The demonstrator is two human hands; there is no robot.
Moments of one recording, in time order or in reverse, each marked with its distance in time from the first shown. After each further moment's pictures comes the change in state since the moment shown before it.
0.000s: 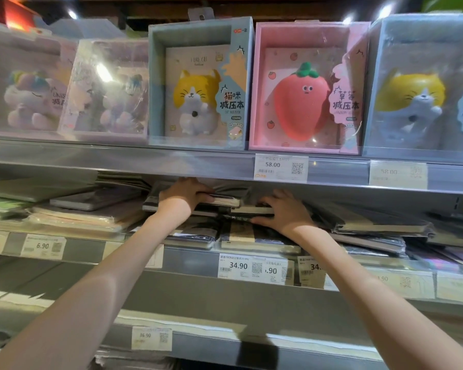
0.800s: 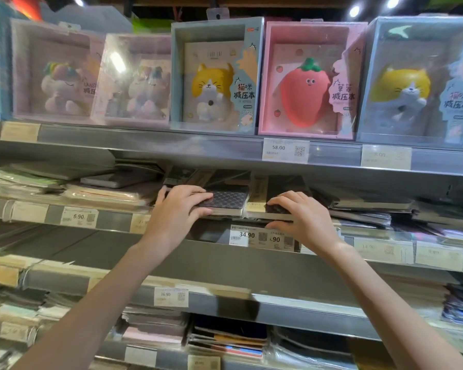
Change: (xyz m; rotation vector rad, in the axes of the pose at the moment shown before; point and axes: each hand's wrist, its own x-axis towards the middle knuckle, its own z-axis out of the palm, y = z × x) left_hand -0.127 -0.020 0.005 0.010 0.339 0.257; right_hand -0.093 -0.014 -0.007 -0.009 0.366 -0.233
